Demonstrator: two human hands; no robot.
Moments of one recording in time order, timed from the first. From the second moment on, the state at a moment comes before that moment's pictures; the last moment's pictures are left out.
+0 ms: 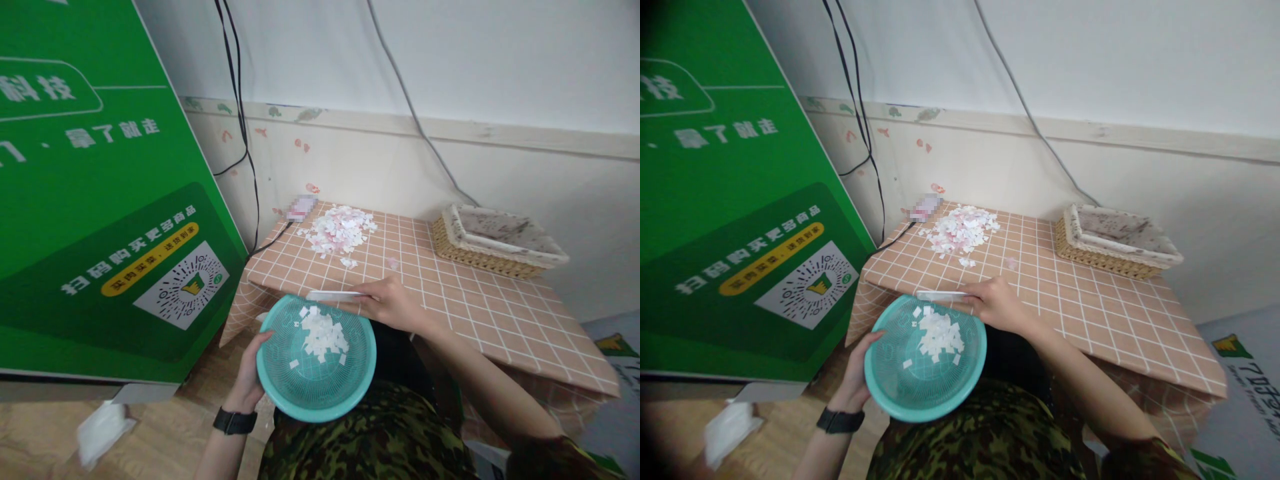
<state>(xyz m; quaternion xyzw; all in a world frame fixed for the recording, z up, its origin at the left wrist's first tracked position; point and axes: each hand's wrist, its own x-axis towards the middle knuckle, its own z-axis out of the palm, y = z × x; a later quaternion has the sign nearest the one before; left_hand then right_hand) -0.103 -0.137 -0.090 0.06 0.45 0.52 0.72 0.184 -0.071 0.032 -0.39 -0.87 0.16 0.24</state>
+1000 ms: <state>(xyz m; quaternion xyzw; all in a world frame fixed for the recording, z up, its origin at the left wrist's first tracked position) -0.029 -0.144 -0.150 0.09 0.43 0.47 0.77 0.250 -0.032 0.034 -0.56 -0.79 0.02 0.25</state>
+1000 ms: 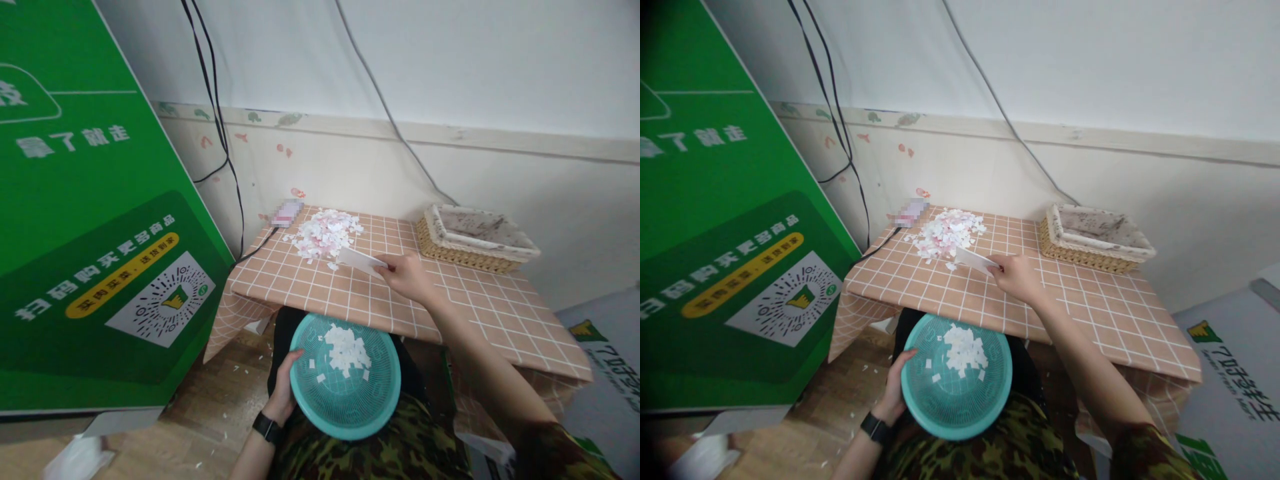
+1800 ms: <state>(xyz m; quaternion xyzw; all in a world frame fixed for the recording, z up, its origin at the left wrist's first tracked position) -0.031 -0.145 -0.158 0.09 0.41 0.47 0.78 0.260 -0.040 0.059 -0.53 -0.81 0.07 0.23</state>
